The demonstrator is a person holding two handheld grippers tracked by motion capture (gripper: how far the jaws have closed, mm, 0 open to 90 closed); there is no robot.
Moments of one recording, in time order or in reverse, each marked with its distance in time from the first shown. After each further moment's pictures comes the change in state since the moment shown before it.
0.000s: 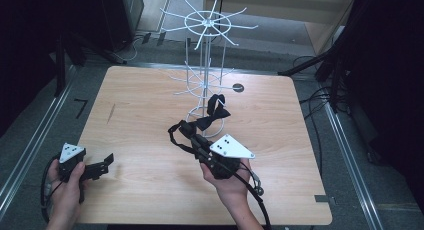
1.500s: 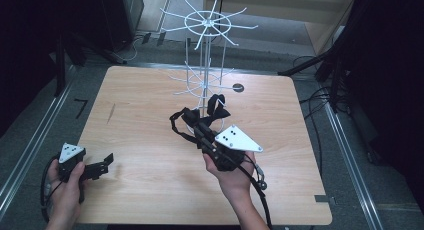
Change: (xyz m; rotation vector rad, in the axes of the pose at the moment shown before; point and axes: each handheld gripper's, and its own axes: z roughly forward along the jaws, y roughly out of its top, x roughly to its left) left arm 0.000 0.000 0.000 -0.008 0.003 -0.005; right arm -0.006 0.028 -0.007 -0.074 -0.025 -0.002
